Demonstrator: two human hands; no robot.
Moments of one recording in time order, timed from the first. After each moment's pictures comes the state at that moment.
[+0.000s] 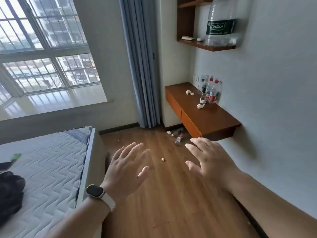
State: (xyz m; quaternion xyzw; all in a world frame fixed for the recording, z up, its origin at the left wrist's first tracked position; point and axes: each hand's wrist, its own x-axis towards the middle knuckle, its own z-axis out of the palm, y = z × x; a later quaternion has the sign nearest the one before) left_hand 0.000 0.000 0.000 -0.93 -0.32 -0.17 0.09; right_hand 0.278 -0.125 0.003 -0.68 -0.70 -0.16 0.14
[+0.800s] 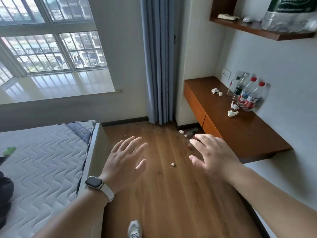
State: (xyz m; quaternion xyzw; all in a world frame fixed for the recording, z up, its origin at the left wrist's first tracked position) left_hand 0.046 0.263 -0.044 -0.92 -0.36 -0.14 0.05; right_hand 0.342 0.156 -0.037 -0.70 -0.71 -0.07 0.07
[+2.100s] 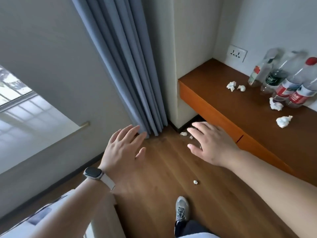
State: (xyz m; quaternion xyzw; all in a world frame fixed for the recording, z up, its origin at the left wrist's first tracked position) left_hand 0.206 0.856 -0.064 -0.98 -0.19 -0.11 0.04; right_hand 0.437 0.653 -0.090 -0.82 -0.56 0.03 0.05
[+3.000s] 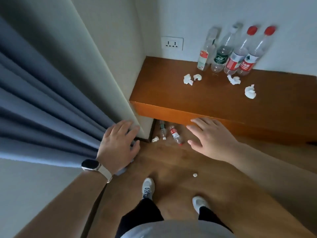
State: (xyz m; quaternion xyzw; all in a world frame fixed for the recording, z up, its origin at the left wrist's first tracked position) left_hand 0.493 1.082 -0.117 -0.99 0.11 -0.01 0.02; right_hand 0.536 0.770 -0.135 -0.95 -0.29 0.05 0.02
